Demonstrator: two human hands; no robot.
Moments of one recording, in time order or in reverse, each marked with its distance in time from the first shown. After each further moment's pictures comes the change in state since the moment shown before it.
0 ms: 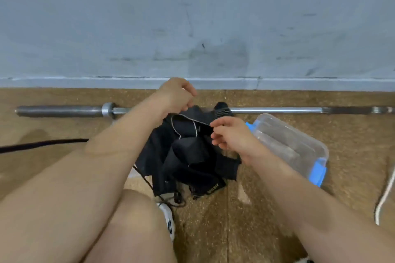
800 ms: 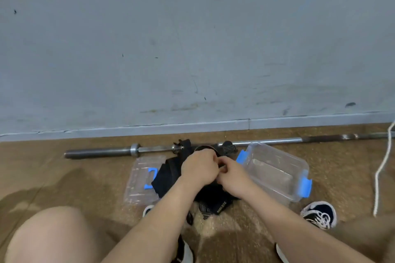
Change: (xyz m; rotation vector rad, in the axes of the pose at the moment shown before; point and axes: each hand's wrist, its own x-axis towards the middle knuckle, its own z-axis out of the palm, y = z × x) left_hand -0.188 -0.036 0.081 0.526 0.184 0.298; right_hand -0.140 0.057 0.027 -0.291 0.094 -0.336
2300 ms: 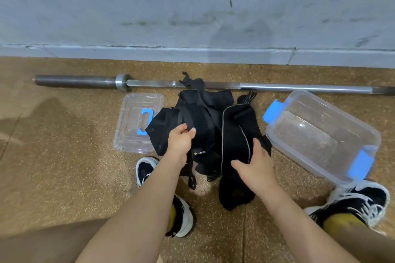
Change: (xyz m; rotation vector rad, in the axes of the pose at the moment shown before) left_hand 0.131 -0.166 0.165 -1.135 0.094 -0.846; right_hand 0.098 0.117 0.056 -0.112 -0.024 0.398
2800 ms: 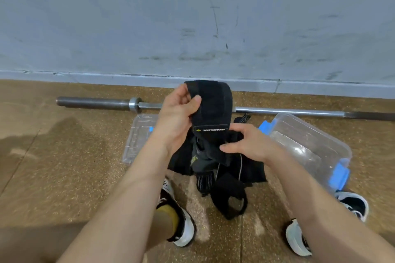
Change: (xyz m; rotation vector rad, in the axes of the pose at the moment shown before) left_hand -0.153 0.134 -0.039 -0.294 -0.464 0.602; right_hand -0.031 -0.089 -0.077 0.028 -0.322 -0.409
